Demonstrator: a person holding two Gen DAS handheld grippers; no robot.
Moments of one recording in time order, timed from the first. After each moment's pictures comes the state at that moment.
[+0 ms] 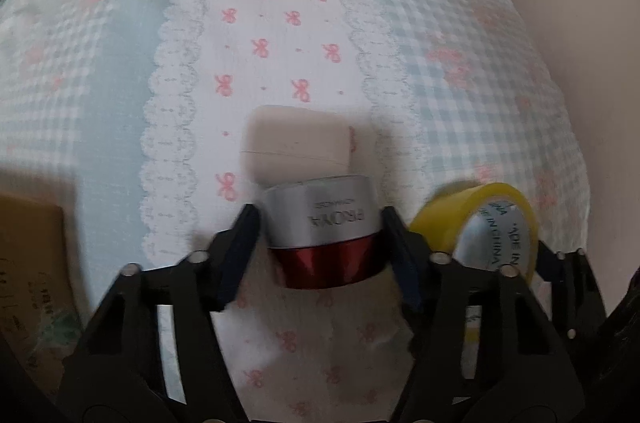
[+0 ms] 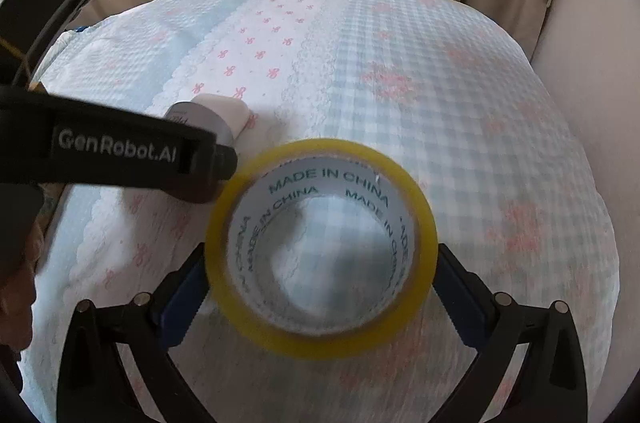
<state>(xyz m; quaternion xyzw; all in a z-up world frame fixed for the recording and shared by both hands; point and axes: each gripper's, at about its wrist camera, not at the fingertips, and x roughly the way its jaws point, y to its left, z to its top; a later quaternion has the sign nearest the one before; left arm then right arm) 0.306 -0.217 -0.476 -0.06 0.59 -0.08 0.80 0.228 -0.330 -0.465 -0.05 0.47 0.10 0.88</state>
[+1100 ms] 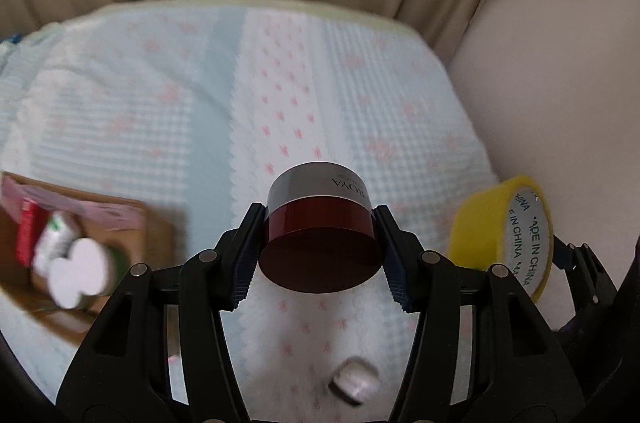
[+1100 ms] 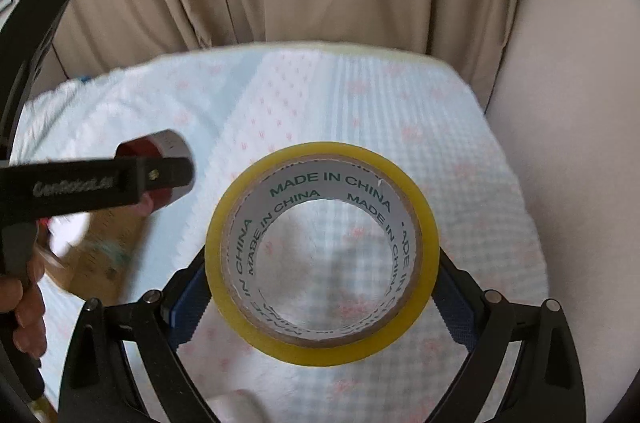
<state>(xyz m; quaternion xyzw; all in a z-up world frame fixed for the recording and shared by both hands) 0.228 -0.158 -0.273 -0.08 0.48 -0.10 0.87 0.180 -0.340 -0.296 0.00 0.42 0.06 0.91</state>
